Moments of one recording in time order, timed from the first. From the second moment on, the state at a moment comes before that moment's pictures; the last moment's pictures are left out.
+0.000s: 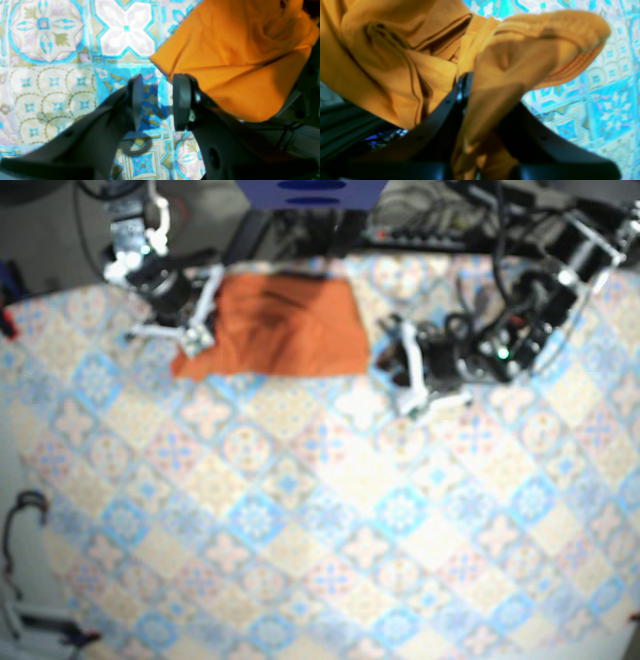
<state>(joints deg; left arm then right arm) -3.2 -36.0 33.5 94.4 -40.2 -18.4 43.8 -28.6 10.1 1.4 107.8 -6.6 29.1 -35.5</state>
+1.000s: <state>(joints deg) -0.3 -35.9 33.5 94.3 -35.5 -18.4 41.4 -27.6 0.6 -17.0 108.8 -43.3 29.3 -34.9</state>
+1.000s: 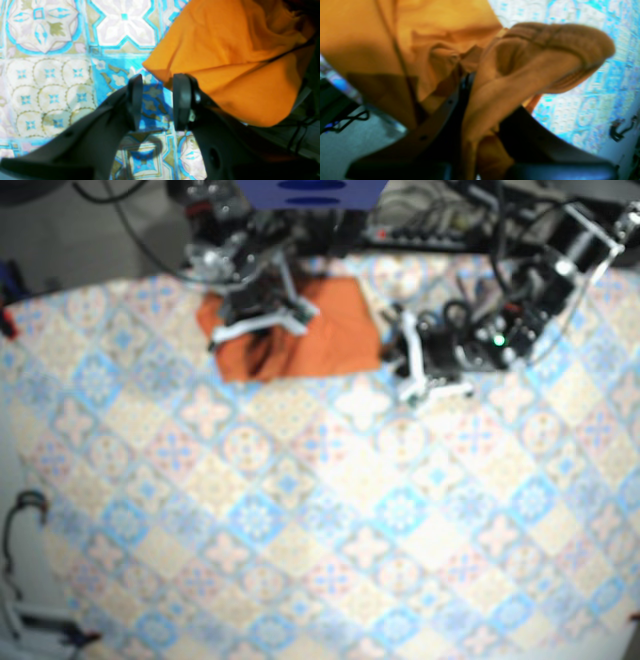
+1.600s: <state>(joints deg) 1.2 -35.9 33.5 94.2 -34.3 -18.4 41.0 -27.3 -2.2 -16.8 111.0 -48.9 29.5 -28.6</state>
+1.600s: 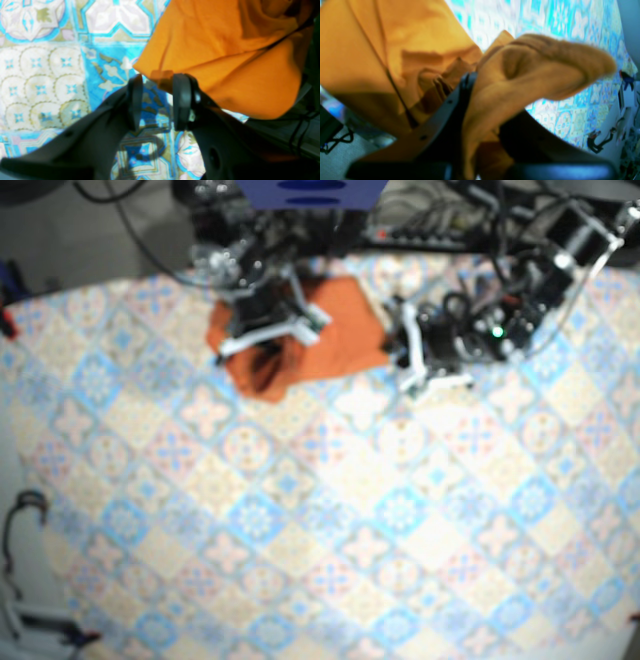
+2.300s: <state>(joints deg) 1.2 -36.0 33.5 92.4 -34.3 -18.4 41.0 -26.0 -1.5 -27.3 111.6 -59.0 30.0 -24.1</state>
